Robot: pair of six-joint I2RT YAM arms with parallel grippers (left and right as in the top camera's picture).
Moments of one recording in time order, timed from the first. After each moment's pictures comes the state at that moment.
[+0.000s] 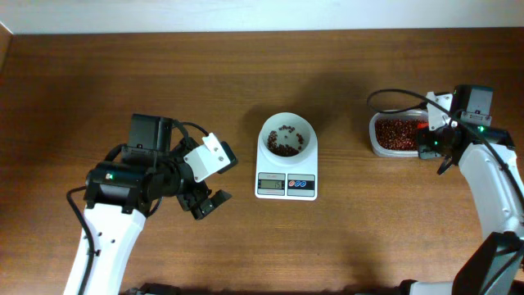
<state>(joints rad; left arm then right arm) -0.15 1.18 1.14 -1.11 0.45 0.81 -0.23 1.56 1.11 -0.65 0.03 -0.36</state>
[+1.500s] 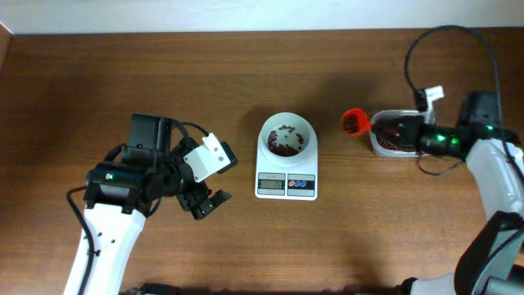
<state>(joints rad) -0.15 1.18 1.14 -1.11 0.45 0.81 -0.30 1.64 1.11 -0.67 -1.15 0.00</state>
